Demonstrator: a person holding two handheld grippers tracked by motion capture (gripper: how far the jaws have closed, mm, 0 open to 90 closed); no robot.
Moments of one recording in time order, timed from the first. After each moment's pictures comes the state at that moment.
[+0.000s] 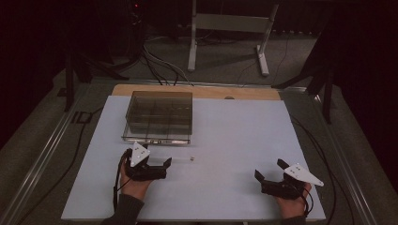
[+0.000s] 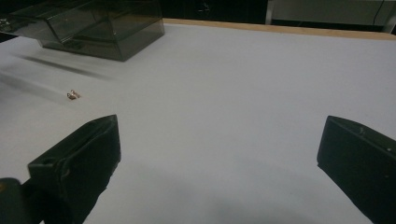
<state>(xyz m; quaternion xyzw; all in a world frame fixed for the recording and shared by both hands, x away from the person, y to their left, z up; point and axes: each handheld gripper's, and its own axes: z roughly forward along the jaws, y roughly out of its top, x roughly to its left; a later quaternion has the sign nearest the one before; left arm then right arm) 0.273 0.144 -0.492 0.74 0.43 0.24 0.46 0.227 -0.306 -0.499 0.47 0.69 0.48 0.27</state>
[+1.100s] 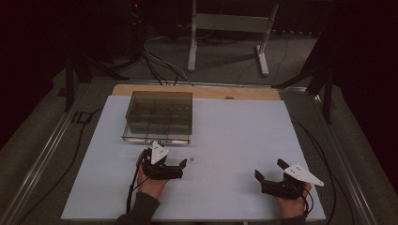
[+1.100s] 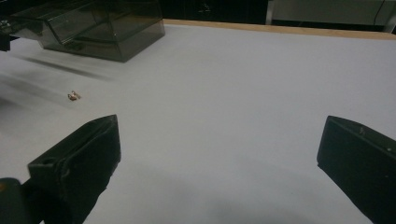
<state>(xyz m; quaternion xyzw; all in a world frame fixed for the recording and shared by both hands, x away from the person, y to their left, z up) 0.282 0.102 -0.503 0.75 0.43 0.22 0.45 0.227 -0.307 -0.499 0.47 0.69 0.48 0.26</state>
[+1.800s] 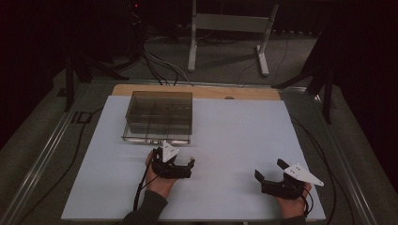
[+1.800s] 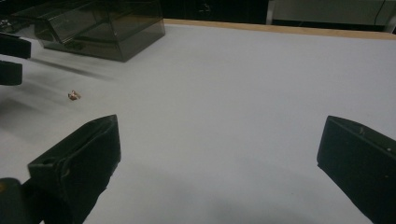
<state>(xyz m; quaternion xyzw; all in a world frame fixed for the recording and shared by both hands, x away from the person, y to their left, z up) 0.292 0.072 -0.506 0.77 0.42 0.21 0.44 0.228 -0.307 -0.499 0.47 0.69 0.48 0.26</state>
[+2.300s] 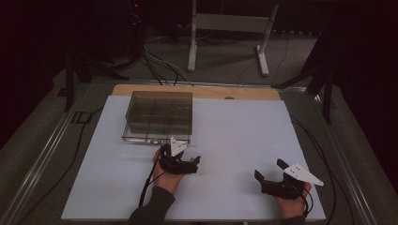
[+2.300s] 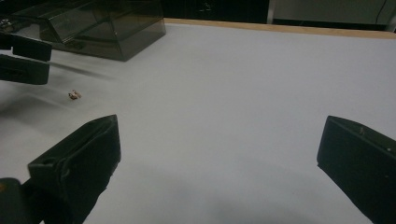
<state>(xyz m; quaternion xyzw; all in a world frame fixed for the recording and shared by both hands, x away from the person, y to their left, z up) 0.305 0.058 -0.509 0.77 0.44 0.19 0.42 0.228 -0.306 -0.499 0.46 0.70 0.48 0.26</state>
